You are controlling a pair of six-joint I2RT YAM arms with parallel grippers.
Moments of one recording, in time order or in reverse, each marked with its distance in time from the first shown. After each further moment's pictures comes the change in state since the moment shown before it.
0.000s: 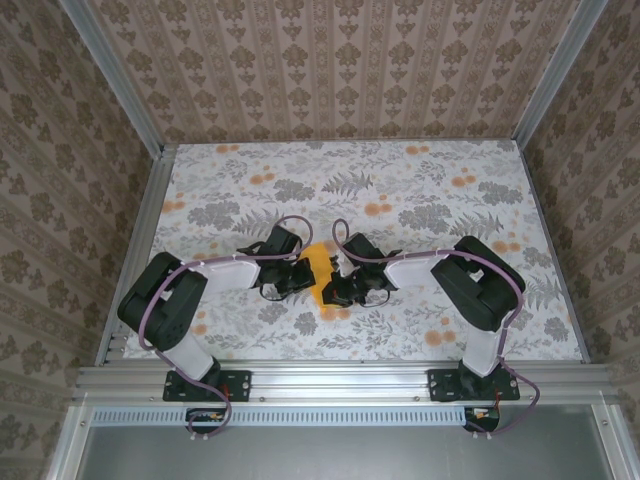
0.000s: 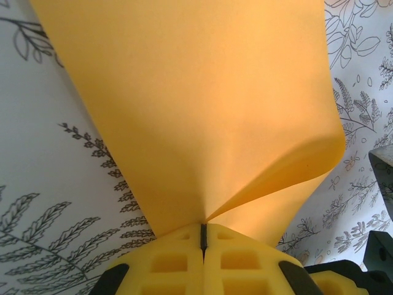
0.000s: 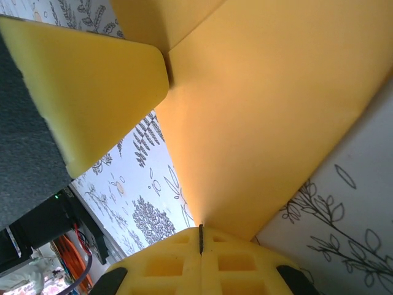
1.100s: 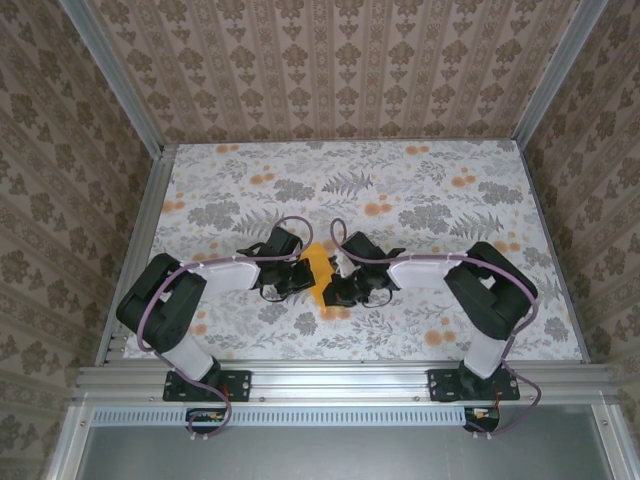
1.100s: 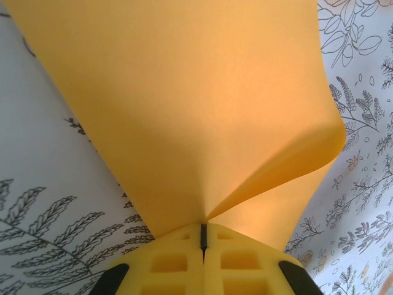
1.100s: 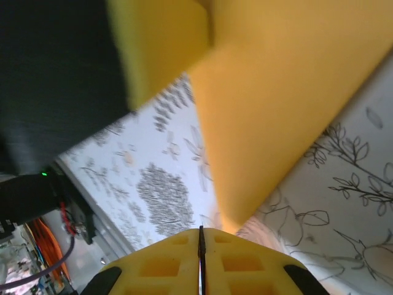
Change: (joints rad) left arm -0.003 -0.010 -0.007 0.000 -0.020 0.000; right arm 0.006 -0.098 0.016 -0.122 0.040 -0.104
